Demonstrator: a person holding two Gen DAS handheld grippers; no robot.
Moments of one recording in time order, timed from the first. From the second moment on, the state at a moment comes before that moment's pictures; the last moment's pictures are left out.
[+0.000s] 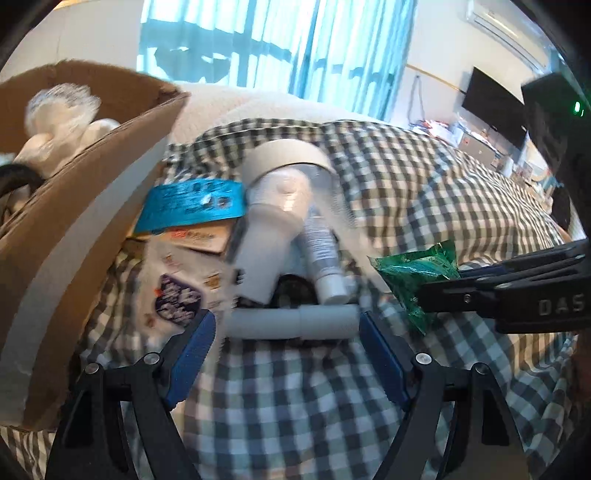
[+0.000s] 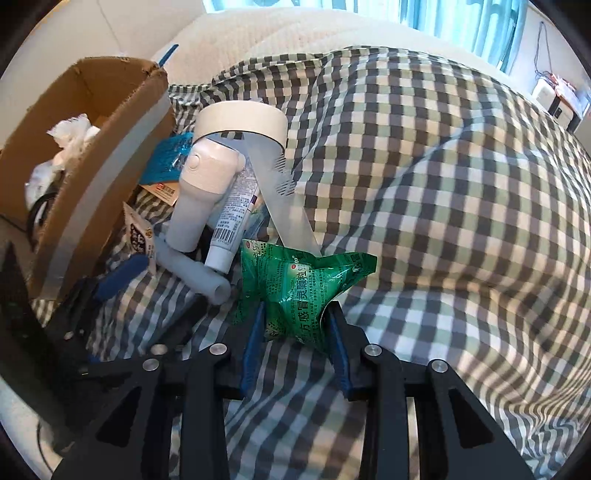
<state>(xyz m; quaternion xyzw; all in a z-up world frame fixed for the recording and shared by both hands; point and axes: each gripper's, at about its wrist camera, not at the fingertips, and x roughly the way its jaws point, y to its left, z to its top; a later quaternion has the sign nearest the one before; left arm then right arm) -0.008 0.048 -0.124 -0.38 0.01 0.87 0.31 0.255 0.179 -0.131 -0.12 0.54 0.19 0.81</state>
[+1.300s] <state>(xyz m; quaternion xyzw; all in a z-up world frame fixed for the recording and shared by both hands) 0.028 -0.011 -0.012 -0.29 -0.03 0.90 0.34 0.150 0.174 -0.041 -0.08 0.41 0.26 0.87</state>
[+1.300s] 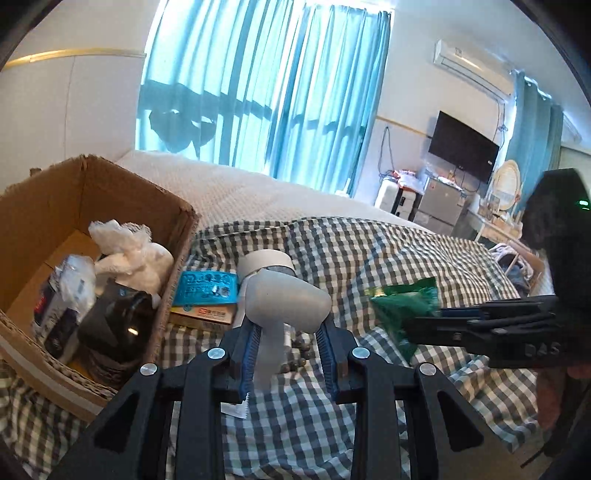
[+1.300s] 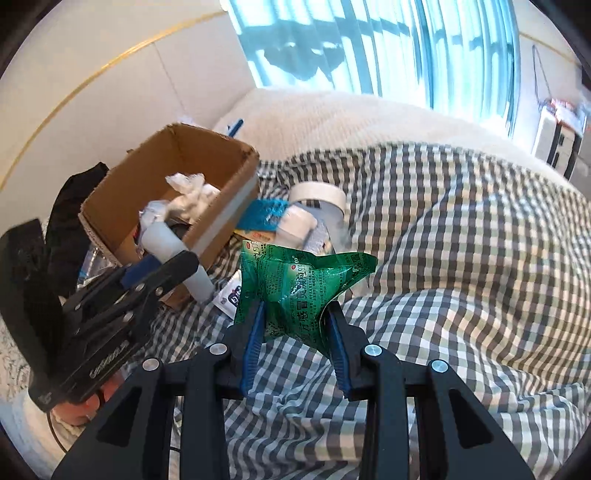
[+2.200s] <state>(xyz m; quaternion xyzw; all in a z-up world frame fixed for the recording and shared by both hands) -0.062 -0.115 0.043 -0.25 -0.08 0.90 0.36 0.155 0.298 -0.005 -0.10 0.36 0.32 0.87</state>
